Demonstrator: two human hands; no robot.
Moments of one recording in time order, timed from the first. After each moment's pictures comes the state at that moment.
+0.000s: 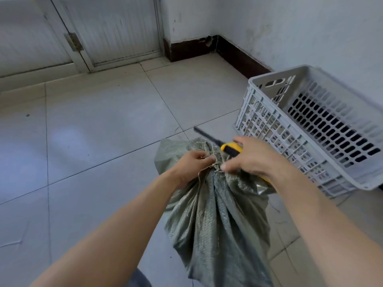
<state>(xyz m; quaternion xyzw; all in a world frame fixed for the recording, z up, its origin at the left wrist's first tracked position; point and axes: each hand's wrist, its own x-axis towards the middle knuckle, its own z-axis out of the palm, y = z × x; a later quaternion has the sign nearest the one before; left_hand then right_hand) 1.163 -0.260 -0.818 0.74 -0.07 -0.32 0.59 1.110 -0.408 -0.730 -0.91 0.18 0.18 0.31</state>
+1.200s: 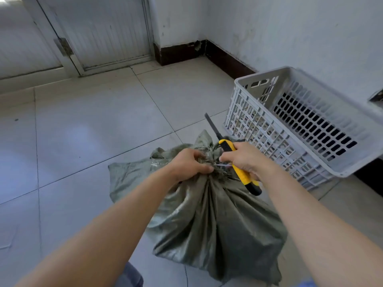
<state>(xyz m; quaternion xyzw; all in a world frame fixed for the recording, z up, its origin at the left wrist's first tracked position) 1.141 -0.268 -0.791 0.85 -0.13 -0.30 0.42 1.090 -0.420 -0.754 -0.84 0.26 0.15 0.46</state>
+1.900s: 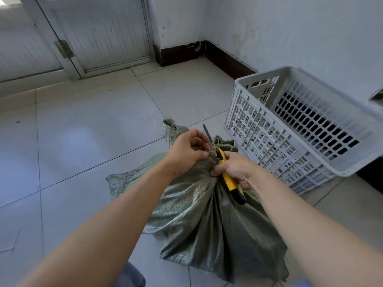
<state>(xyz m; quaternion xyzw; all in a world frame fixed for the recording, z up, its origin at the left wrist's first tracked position) 1.153 -0.261 -0.783 0.76 -0.19 -0.20 0.59 1.092 -0.405 -0.788 -0.68 0.27 0.20 0.65</state>
